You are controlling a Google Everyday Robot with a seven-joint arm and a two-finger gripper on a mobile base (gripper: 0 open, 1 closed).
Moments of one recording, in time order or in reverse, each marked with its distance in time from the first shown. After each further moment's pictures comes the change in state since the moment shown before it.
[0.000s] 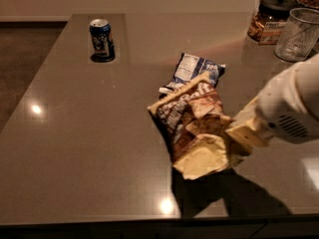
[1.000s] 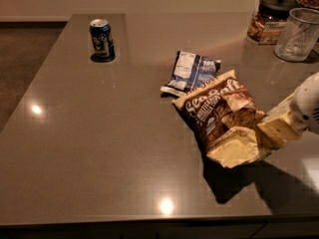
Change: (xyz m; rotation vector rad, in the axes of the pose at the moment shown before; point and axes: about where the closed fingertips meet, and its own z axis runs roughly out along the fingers) arm 0.048 -0.057 -0.005 0.067 0.031 0.116
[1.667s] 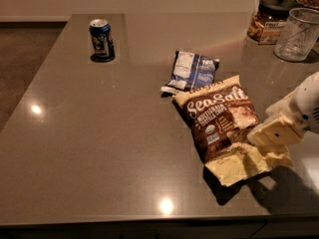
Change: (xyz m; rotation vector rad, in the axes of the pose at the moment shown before) arm -0.001 0.001 0.000 0.000 0.000 -0.003
